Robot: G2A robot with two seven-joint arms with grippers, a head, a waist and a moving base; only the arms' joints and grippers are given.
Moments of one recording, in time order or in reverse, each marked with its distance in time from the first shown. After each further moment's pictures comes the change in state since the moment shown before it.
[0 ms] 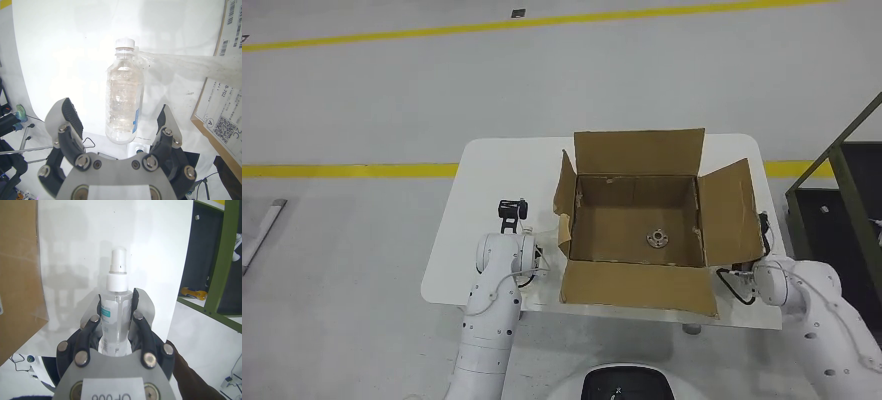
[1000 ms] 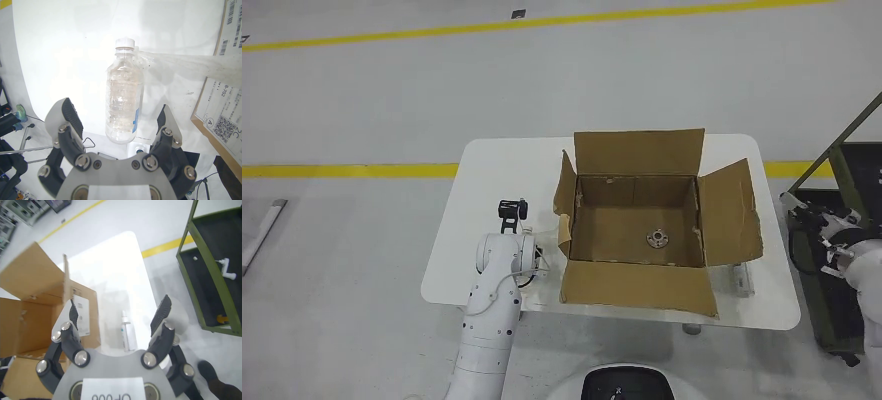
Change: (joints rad) left arm 0.000 0.000 0.000 0.000 0.000 0.000 0.000; right arm -0.206 -0.007 0.385 -0.508 0.509 0.092 -0.322
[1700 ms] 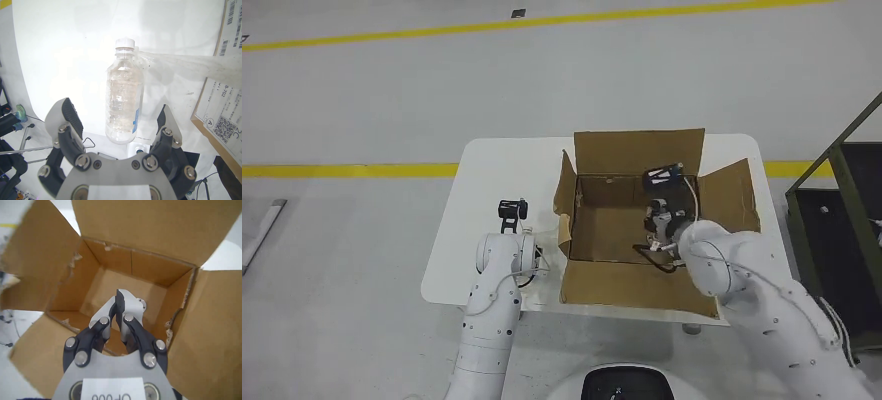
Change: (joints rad) left arm 0.000 0.000 0.000 0.000 0.000 0.000 0.000; right arm 0.495 -0.042 -0.811 0.329 -0.404 0.070 0.301
